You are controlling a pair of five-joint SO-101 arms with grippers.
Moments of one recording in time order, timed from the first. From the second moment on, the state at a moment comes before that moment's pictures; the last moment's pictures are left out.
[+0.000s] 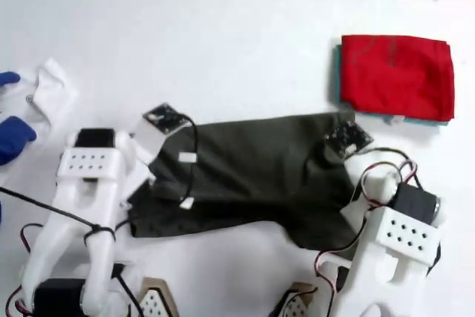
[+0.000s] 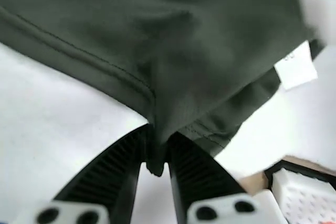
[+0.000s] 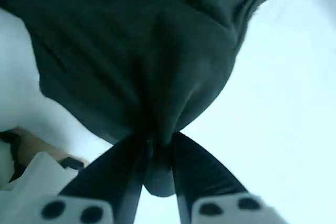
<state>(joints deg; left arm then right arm) -7.8 -25.4 46.1 79.2 -37.1 19.5 -52.2 52.2 85.8 59.2</state>
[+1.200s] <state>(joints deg) -4.8 -19.1 26.9 82.8 -36.0 -1.8 -46.5 42.6 68.0 36.1</state>
